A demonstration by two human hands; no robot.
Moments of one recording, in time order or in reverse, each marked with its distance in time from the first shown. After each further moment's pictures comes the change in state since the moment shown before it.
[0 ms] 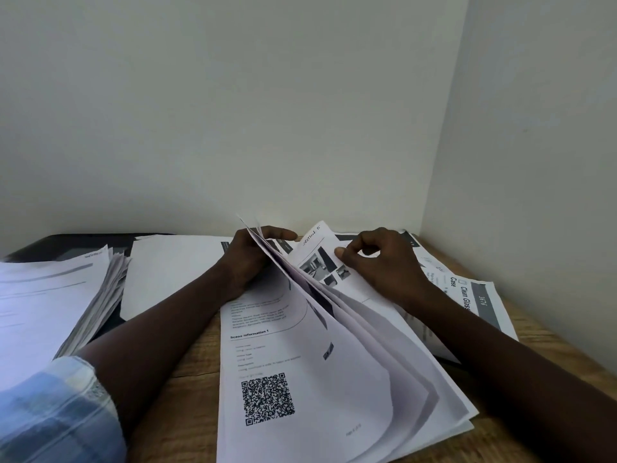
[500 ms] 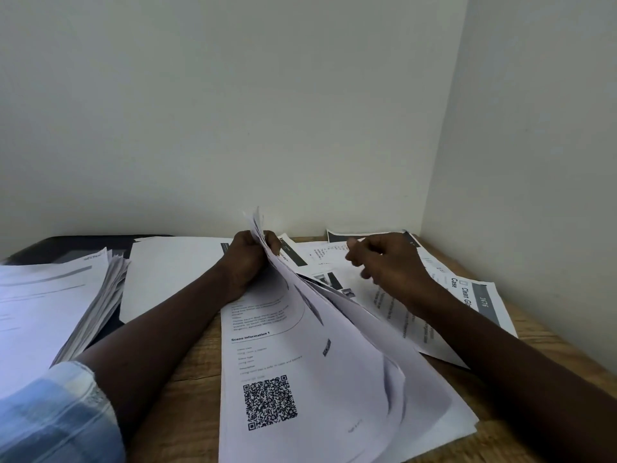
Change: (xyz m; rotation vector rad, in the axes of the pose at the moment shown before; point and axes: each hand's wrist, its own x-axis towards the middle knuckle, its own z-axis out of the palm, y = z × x) left_hand 0.007 -0.007 -0.002 -0.057 0.044 0.006; right_hand 0.006 0.009 -0.004 0.044 -0.057 0.105
